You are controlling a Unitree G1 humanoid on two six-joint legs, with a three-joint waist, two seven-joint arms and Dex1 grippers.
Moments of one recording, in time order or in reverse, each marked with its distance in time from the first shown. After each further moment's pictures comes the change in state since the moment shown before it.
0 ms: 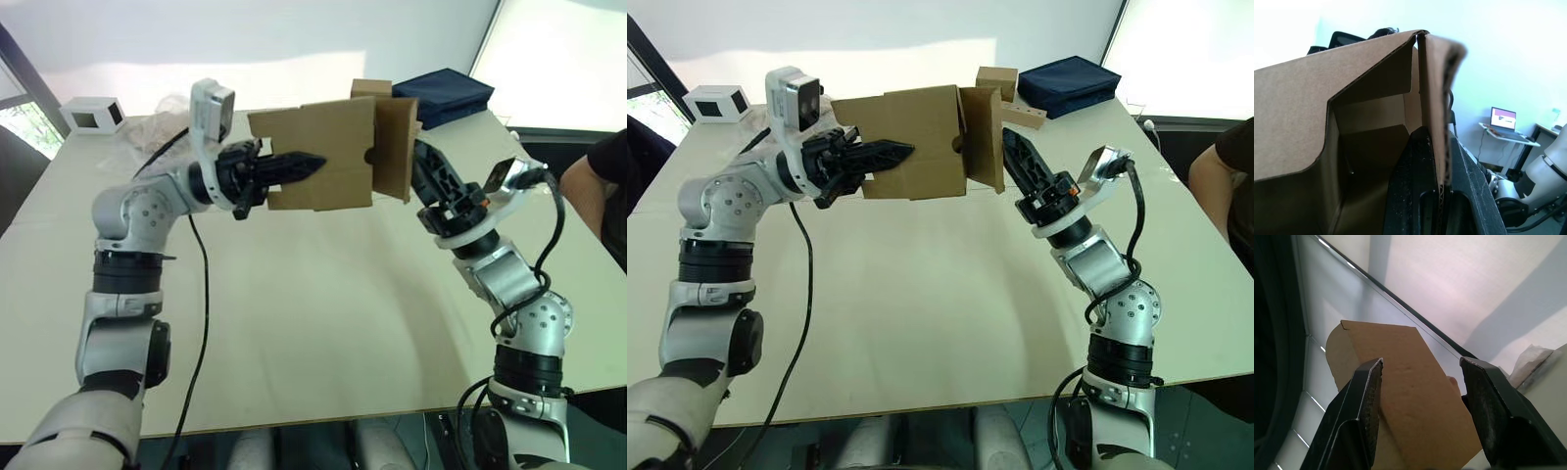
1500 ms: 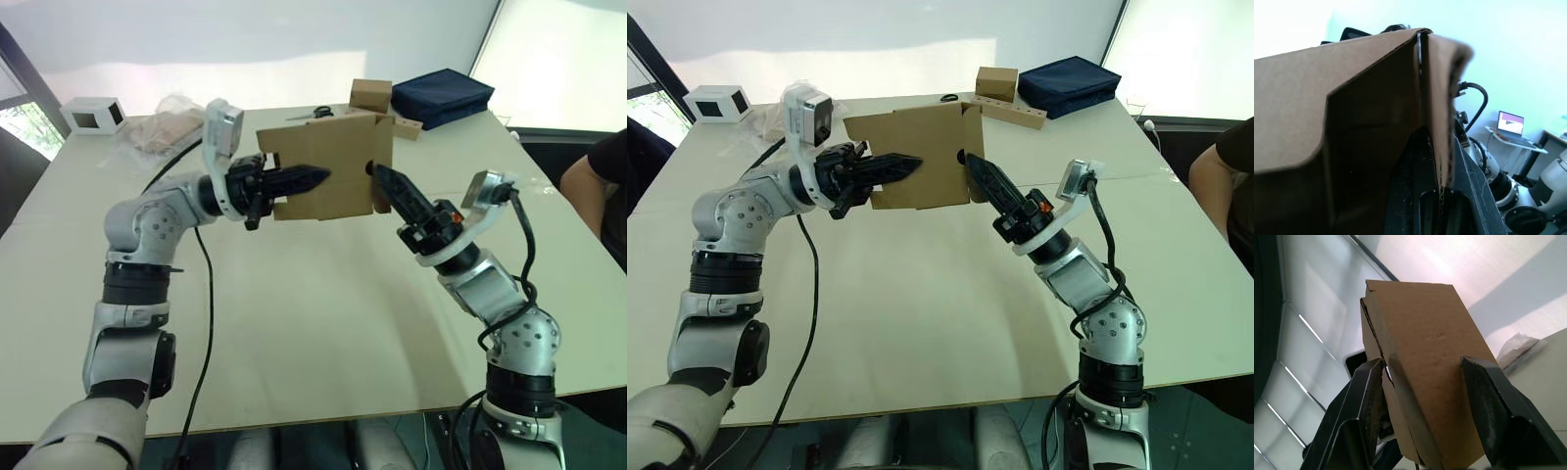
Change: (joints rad) left arm 0.029 -0.028 -0.007 0.021 0.029 -0.028 0.035; right arm 0.069 0.011 0.107 -0.168 -0.149 -0.039 -0.029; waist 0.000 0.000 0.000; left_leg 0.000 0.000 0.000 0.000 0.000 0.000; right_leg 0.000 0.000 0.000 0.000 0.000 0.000
